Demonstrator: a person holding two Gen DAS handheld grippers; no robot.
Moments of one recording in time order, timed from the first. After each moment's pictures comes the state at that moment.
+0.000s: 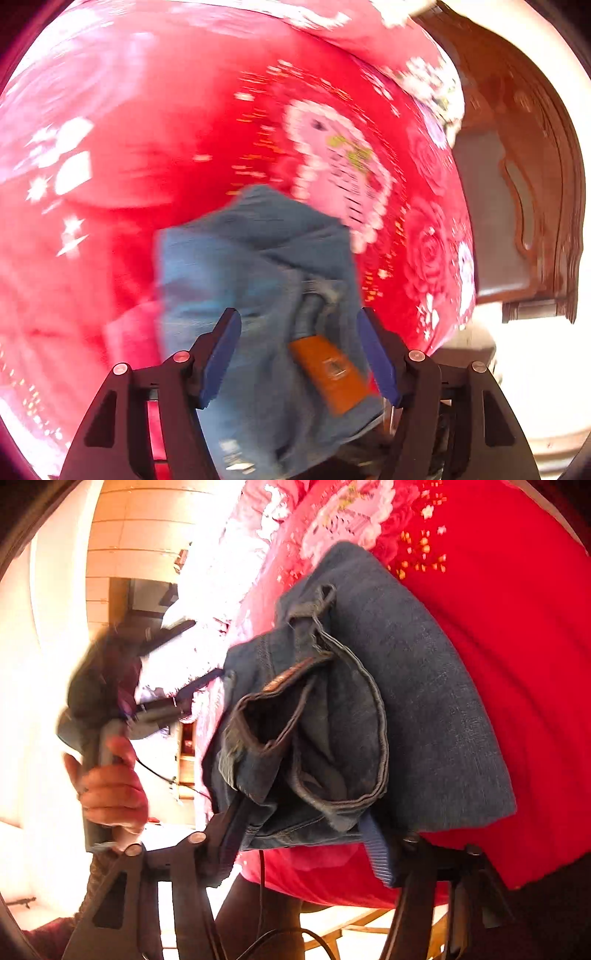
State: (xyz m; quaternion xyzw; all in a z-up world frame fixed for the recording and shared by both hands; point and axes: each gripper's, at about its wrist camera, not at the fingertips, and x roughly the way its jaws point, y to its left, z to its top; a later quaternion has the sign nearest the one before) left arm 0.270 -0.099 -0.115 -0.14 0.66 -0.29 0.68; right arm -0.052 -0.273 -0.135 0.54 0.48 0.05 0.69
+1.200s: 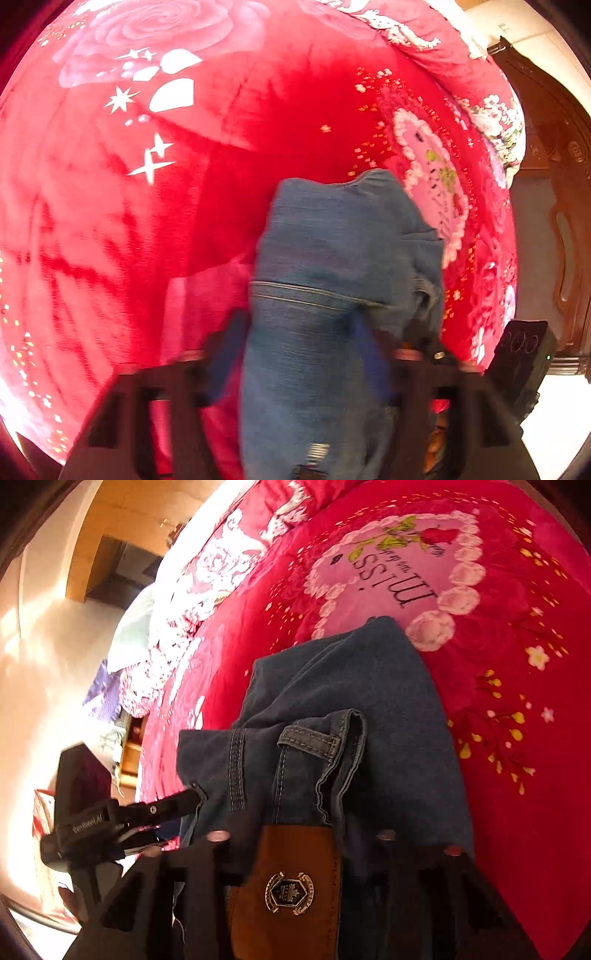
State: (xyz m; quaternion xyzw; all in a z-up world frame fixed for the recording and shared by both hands) left arm 0.253 -0.075 -0.161 -0.16 0.66 -0.17 0.71; right arm 0.079 -0.289 -0.170 0.40 0.55 0.02 0.74
